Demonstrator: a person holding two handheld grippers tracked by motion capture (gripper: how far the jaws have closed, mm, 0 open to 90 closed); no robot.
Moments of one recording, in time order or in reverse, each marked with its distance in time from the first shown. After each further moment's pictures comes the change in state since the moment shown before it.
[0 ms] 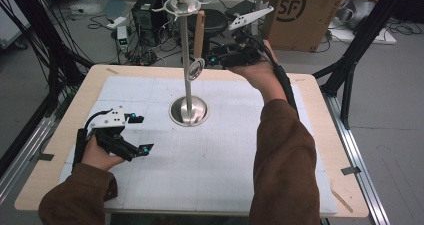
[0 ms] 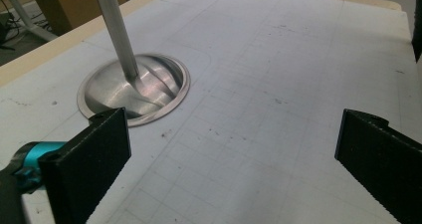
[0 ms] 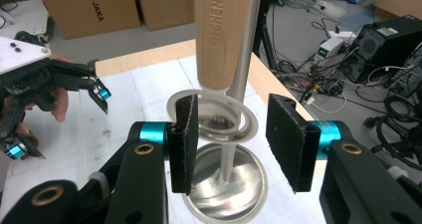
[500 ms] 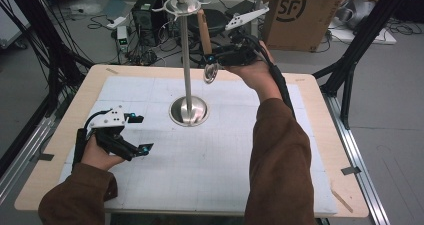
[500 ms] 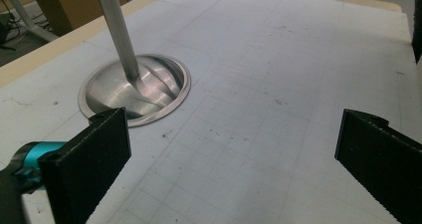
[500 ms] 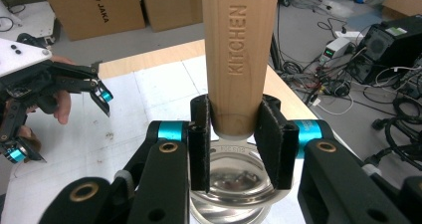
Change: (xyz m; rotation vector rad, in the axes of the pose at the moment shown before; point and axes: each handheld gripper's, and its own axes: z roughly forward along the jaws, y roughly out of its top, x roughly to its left) left arm 0.000 0.000 -0.001 -0.004 0.001 -0.005; right arm -0.001 0.001 0.010 0.002 0.027 0.015
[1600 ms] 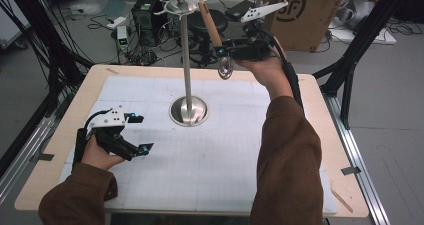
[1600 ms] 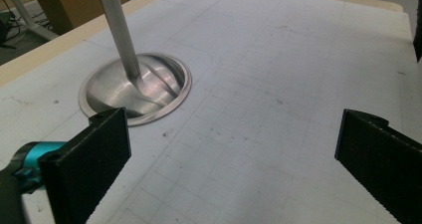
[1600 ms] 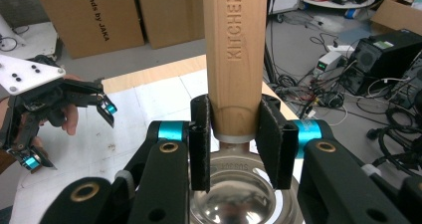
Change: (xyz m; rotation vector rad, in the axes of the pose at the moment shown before) left arm 0.000 0.000 0.000 -0.003 0.002 -0.009; right arm -0.007 0.002 -0.030 -0.070 -0.013 0.012
